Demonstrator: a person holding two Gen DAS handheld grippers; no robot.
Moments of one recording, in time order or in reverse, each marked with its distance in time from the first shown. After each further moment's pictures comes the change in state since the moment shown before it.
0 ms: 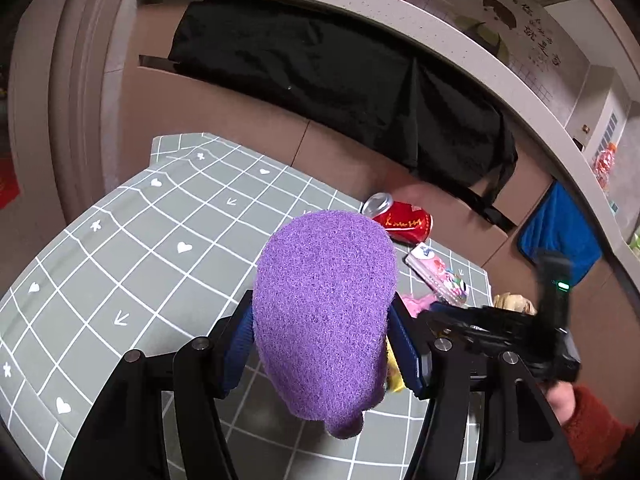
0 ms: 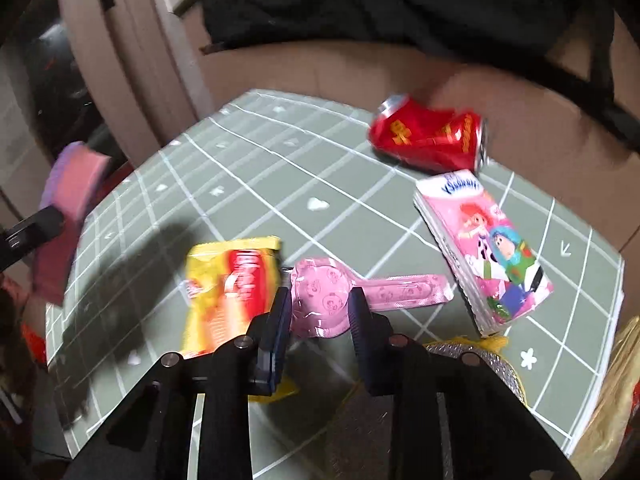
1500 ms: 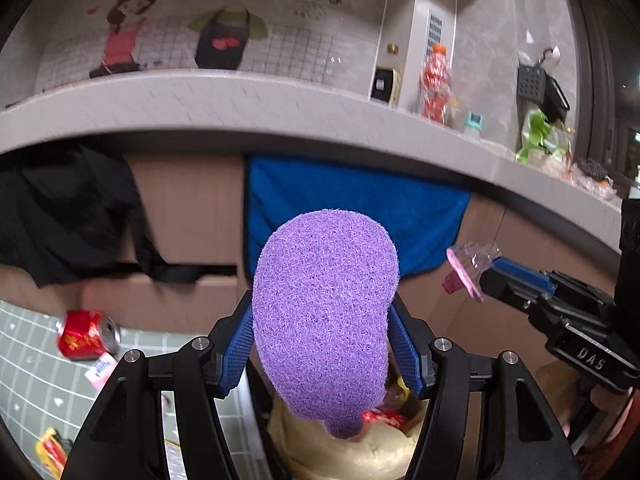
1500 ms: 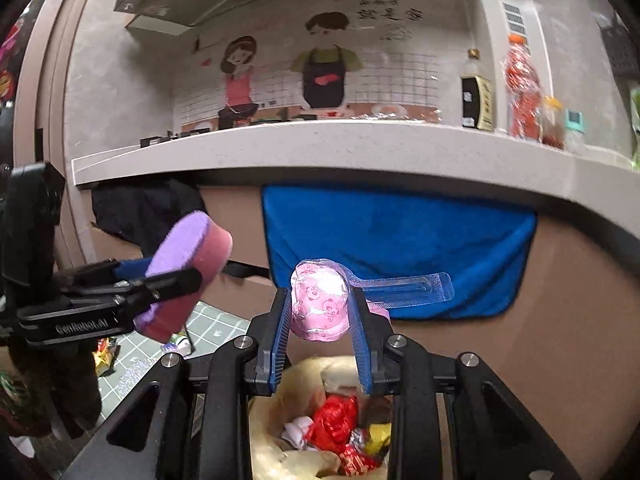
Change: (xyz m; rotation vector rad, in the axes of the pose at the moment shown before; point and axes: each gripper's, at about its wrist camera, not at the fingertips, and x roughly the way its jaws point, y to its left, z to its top) left arm 0.083 -0.408 -0.007 0.458 -0.075 -0.354; right arm -0.332 -0.197 -0.098 0.207 -0.500 -0.468
